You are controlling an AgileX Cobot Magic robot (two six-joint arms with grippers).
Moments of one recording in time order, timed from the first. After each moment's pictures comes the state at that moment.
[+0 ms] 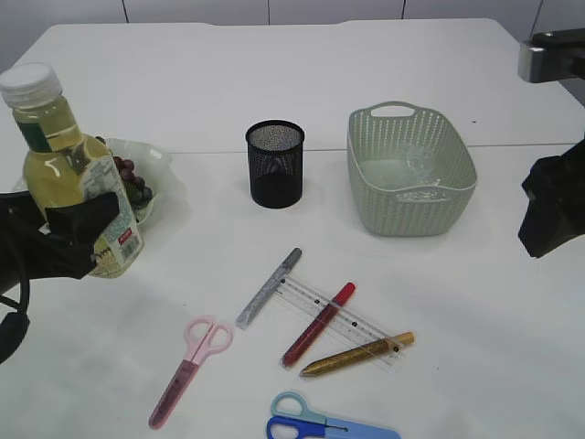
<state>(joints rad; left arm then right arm) -0.31 1.56 -0.29 0.06 -1.01 -0.12 0.28 1.34 -1.13 0.00 1.18 0.01</state>
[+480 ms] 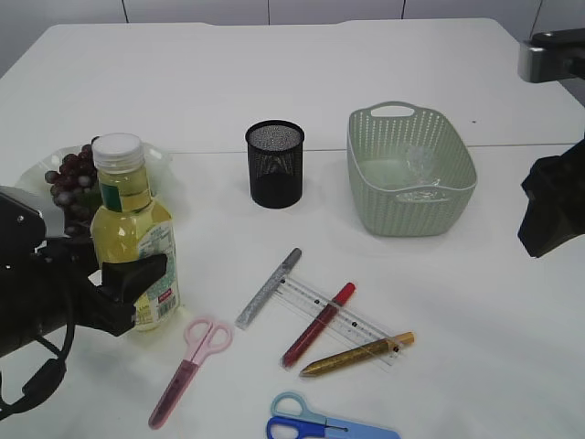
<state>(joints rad) -0.31 1.77 -0.31 0.26 -1.07 -0.12 0.28 1.34 -1.13 0.00 1.18 0.01</state>
